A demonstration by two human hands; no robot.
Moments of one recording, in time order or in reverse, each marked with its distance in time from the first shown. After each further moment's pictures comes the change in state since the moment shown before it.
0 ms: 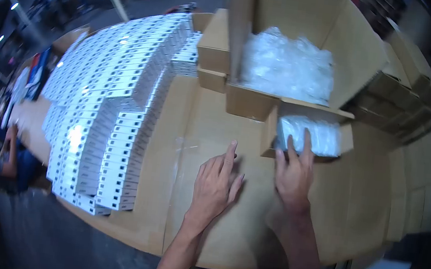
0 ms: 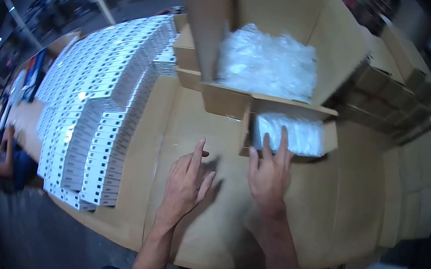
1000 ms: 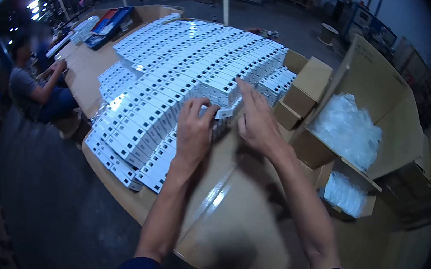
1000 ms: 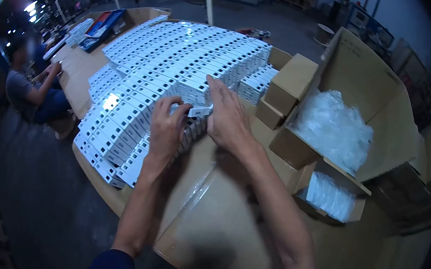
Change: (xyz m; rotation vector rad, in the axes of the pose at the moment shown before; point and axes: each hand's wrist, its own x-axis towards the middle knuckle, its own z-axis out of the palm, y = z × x) left_hand 0.037 -0.142 -0.144 0.515 0.564 -0.070; right_hand 0.125 -0.240 0.077 0.505 -0.146 -0.937
